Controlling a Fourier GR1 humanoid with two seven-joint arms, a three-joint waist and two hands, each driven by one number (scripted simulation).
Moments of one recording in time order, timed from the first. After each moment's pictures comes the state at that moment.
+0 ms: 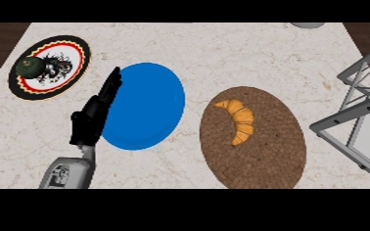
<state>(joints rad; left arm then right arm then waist) -0.17 0.10 -0.07 -1.47 -0.12 0.02 0.04 -0.42 -1.15 -0.56 -0.88 -0.33 0.58 -0.38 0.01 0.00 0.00</state>
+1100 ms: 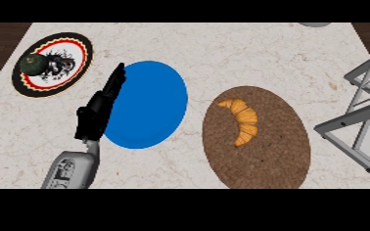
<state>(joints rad) -0.21 0.09 -0.06 -1.44 -0.13 0.01 0.03 -0.60 -1.47 -0.65 -0.35 -0.51 0.78 0.01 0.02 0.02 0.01</state>
